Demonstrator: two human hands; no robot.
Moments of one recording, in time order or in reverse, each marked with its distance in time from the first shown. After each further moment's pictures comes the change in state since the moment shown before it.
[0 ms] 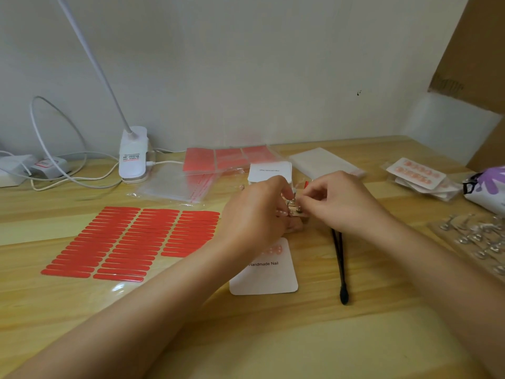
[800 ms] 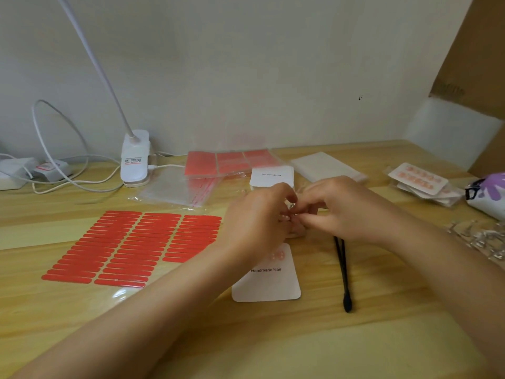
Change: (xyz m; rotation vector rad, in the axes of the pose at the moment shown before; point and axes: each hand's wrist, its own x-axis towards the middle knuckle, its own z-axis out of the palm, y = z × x) left_hand -0.001 0.002 -0.002 0.105 0.006 0.067; right_hand -0.003 -0.005 -0.016 -0.215 -0.208 -0.360
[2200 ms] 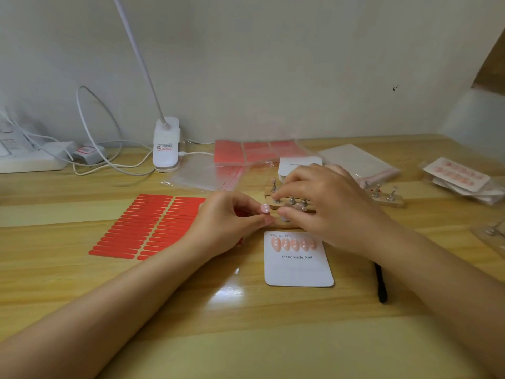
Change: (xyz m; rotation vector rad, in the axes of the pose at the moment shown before) left_hand -0.042 -0.065 -0.023 -0.517 0.077 -0.243; right_hand 0.018 -0.040 0.033 -0.185 0.192 -0.162
